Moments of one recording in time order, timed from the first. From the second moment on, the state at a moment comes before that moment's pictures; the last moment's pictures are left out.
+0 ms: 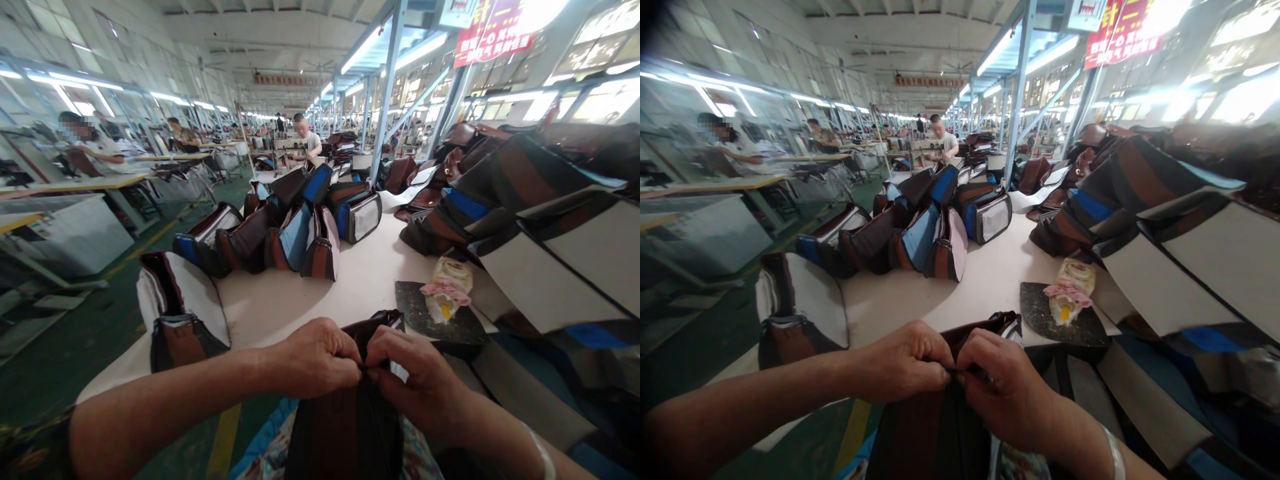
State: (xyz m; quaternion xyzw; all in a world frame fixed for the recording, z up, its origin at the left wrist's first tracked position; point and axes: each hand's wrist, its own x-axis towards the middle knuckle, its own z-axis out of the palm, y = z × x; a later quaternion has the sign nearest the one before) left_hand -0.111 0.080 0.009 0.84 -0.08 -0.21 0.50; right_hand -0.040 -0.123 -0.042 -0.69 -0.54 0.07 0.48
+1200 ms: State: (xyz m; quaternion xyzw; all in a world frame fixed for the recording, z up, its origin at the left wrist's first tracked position) left_hand -0.103 0.111 0.029 0.84 -0.25 -0.30 0.38; right_hand -0.039 -0.123 -0.027 -0.65 -0.46 0.38 0.47
